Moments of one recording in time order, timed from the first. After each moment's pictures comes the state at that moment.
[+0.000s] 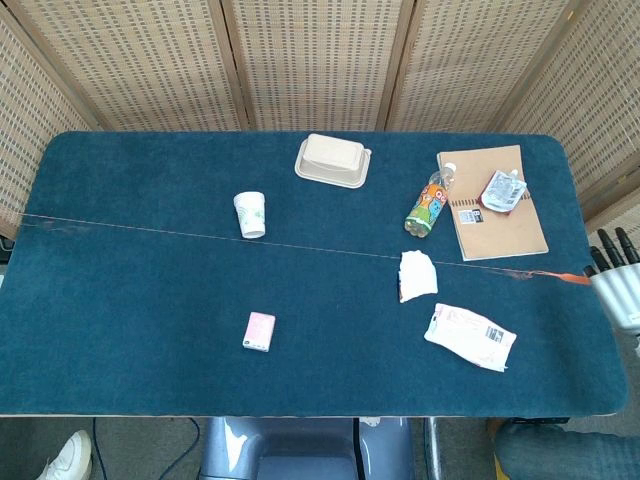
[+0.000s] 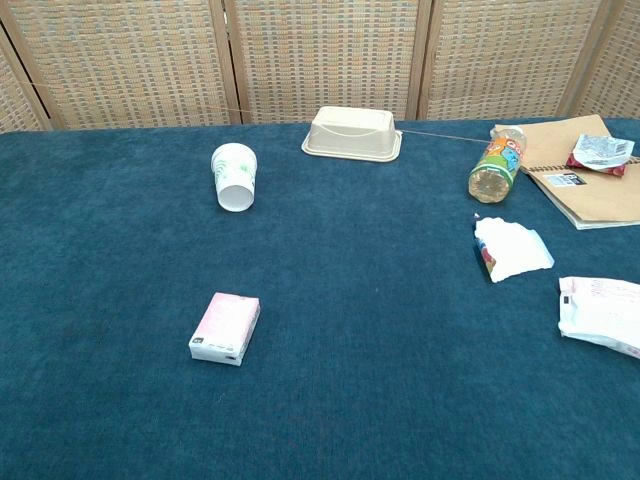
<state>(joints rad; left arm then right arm) -0.50 -1.19 -0.12 -0.62 1.32 0.87 -0.69 0.33 -1.18 0.00 -0.88 -1.57 1.29 -0.11</state>
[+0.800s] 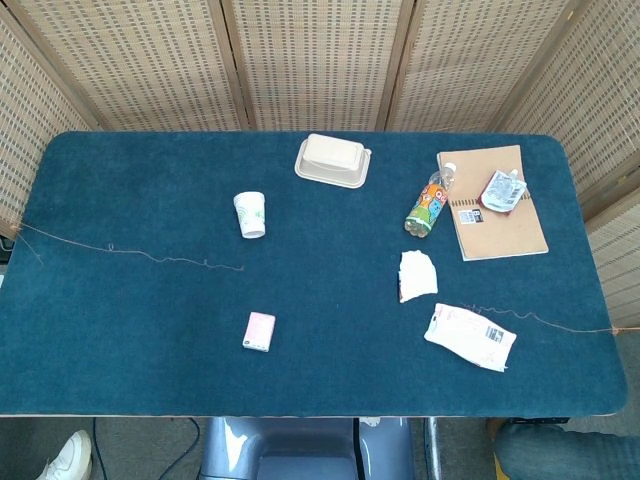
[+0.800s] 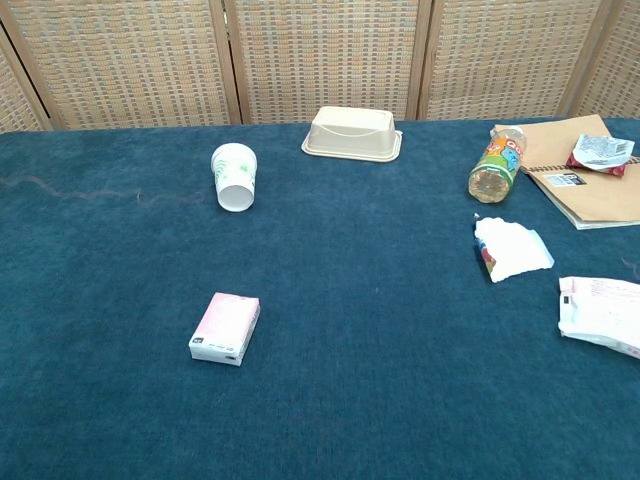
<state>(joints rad) -0.51 -1.25 -0.11 -0.59 1.40 0.94 -0.79 0.10 -1.33 -0.02 -0.38 -1.51 1.38 0.26</state>
